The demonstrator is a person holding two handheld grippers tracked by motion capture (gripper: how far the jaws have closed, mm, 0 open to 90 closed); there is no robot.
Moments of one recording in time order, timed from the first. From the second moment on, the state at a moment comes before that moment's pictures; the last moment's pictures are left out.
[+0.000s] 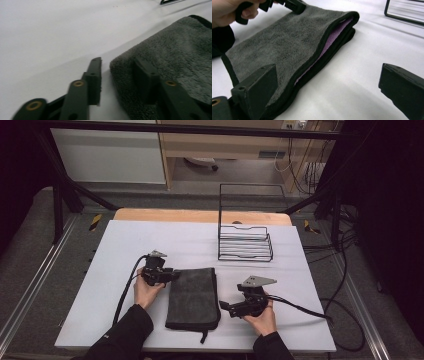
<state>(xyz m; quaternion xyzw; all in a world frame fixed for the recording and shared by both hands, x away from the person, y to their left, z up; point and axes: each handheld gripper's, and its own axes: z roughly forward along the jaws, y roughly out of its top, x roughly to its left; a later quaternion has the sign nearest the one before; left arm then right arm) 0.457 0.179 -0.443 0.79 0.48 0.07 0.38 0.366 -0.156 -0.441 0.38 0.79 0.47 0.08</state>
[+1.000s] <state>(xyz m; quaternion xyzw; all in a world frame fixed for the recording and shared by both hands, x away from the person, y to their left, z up) 0.453 0.174 -0.447 0.80 0.46 0.08 0.38 0.455 -0.108 -0.454 0.45 0.78 0.43 0.08</state>
